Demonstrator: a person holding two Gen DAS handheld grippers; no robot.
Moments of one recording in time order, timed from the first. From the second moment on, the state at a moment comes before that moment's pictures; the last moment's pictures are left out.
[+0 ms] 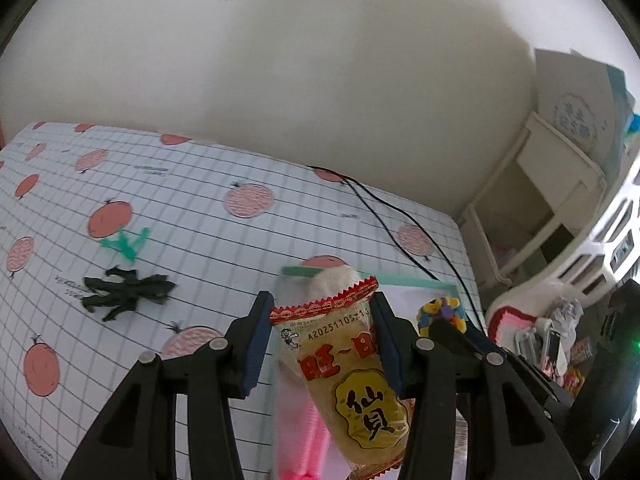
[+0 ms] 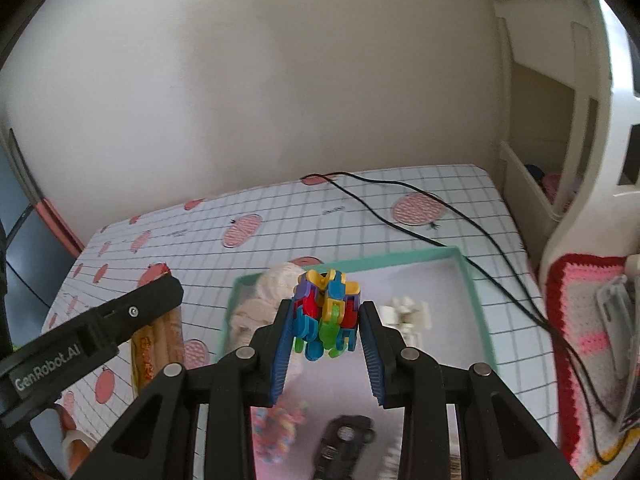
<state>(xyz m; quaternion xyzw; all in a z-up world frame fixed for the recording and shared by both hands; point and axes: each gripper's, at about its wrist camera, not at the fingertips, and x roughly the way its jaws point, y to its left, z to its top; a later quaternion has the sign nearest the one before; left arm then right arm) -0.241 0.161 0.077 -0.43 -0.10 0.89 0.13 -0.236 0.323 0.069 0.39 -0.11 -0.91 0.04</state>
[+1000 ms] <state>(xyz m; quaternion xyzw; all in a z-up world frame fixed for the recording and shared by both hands) -0.245 0.226 0.020 -0.44 -0.02 0.88 0.16 -0.225 0.358 0.035 0.47 -0.10 -0.87 0.04</state>
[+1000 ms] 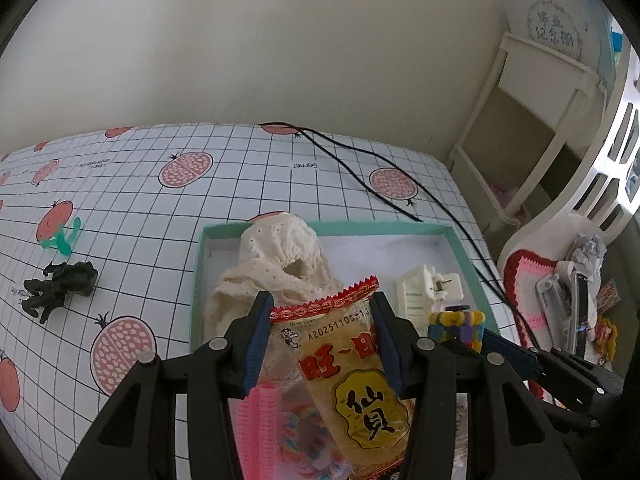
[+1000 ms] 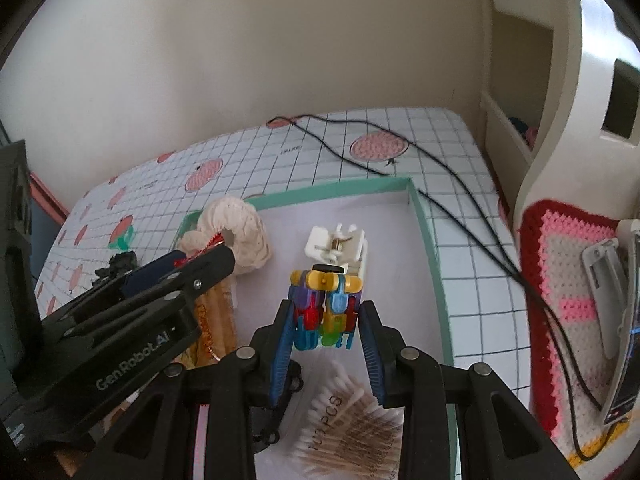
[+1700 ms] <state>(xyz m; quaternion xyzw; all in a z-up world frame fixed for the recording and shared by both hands) -0.247 0.223 0.021 -0.47 -0.03 0.87 0.16 -0.231 0.350 0.028 0.50 -0.08 -0.86 0.04</state>
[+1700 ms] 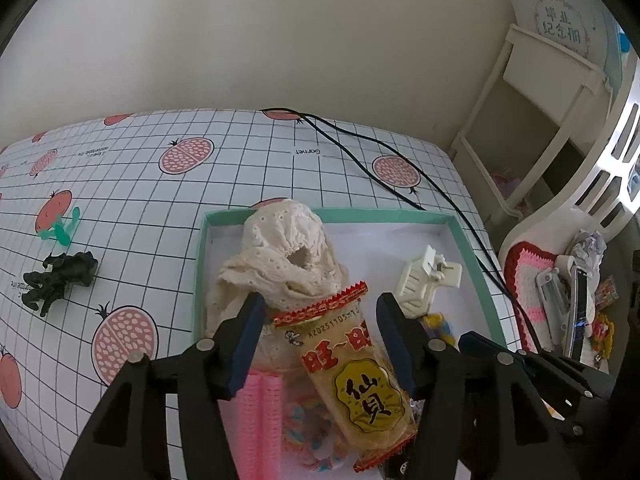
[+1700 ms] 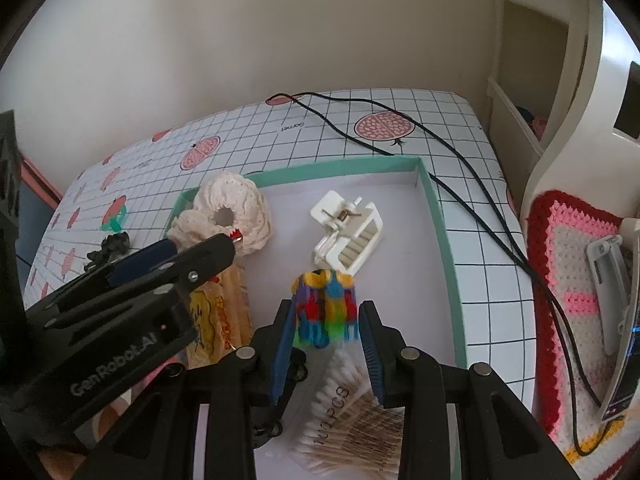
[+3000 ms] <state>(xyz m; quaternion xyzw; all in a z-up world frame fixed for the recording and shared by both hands) -0.271 0.143 0.034 -0.45 -0.03 0.88 0.10 -0.246 0.328 0.029 0.47 -0.09 -0.88 -0.02</state>
